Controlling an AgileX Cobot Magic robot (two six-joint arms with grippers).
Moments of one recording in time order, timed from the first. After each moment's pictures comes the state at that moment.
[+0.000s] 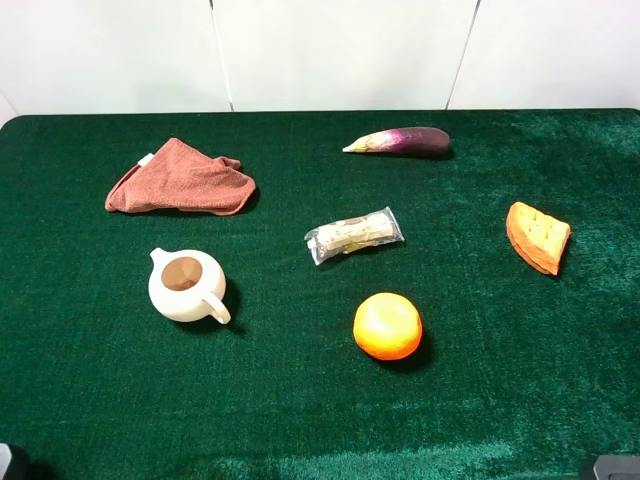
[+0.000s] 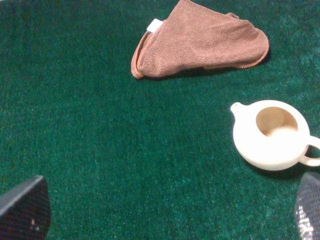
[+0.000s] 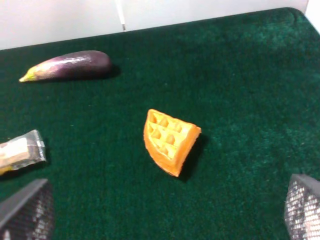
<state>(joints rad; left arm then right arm) -0.02 -0.01 -0.50 -0.04 1.06 0.11 -0.05 0.00 -0.50 0.07 1.03 0.02</state>
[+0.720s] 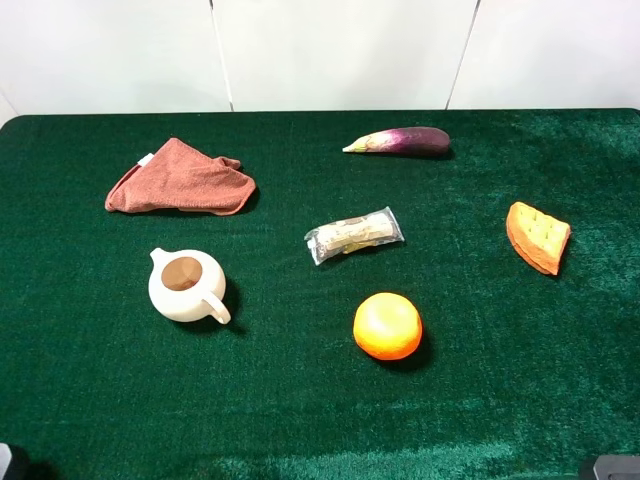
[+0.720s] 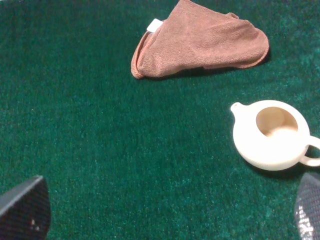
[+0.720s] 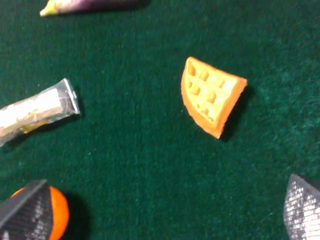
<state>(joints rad) -0.02 -0.01 -0.50 -0.04 1.06 0.11 -0.05 0.57 -0.69 0.20 1.03 -0.03</state>
